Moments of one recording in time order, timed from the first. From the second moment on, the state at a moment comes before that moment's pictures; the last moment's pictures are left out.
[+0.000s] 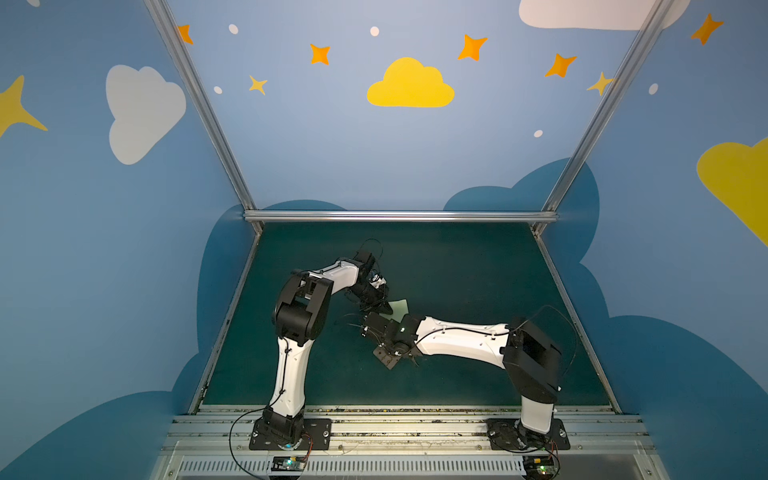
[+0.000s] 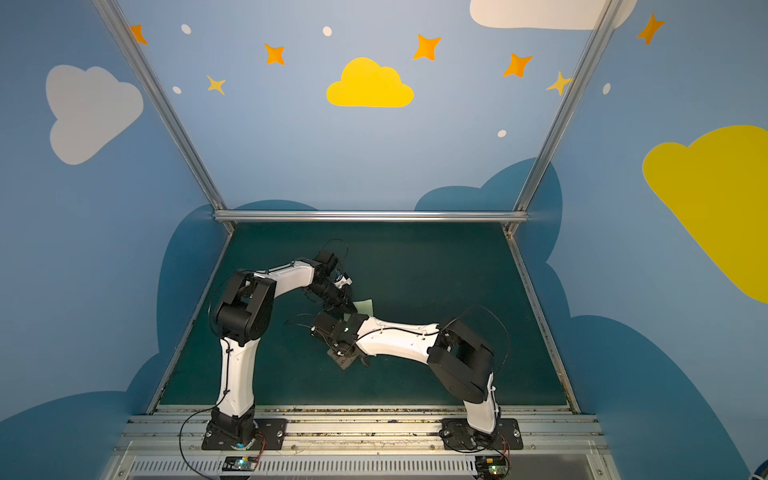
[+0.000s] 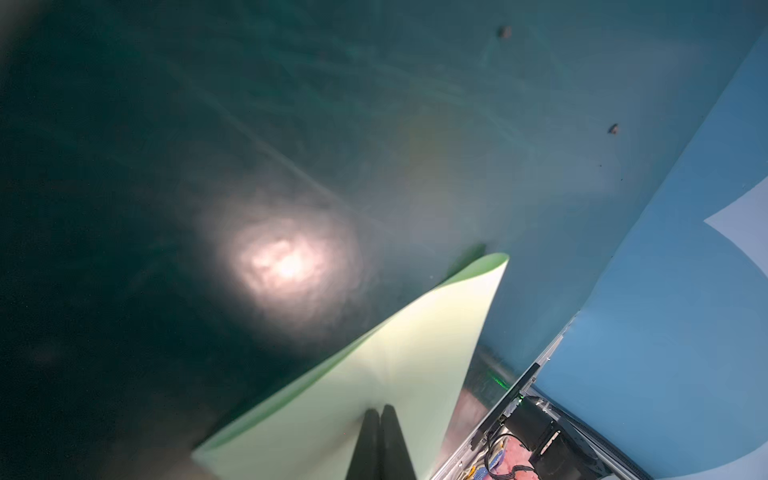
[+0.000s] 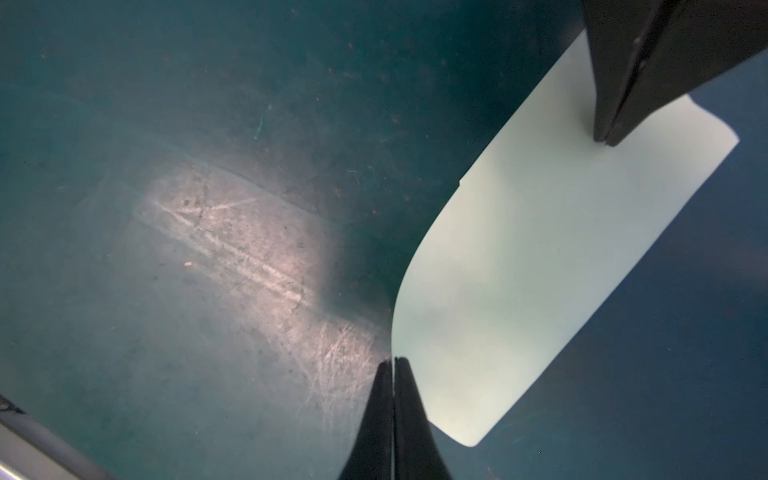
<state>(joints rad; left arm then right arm) -0.36 2.18 1.49 -0.74 0.70 -0.45 1.19 1.90 1.35 -0.72 0.21 0.26</state>
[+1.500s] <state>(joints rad) -0.37 2.18 1.50 -0.75 0.68 -0.41 0.91 1.90 1.26 -0.58 0.05 0.28</state>
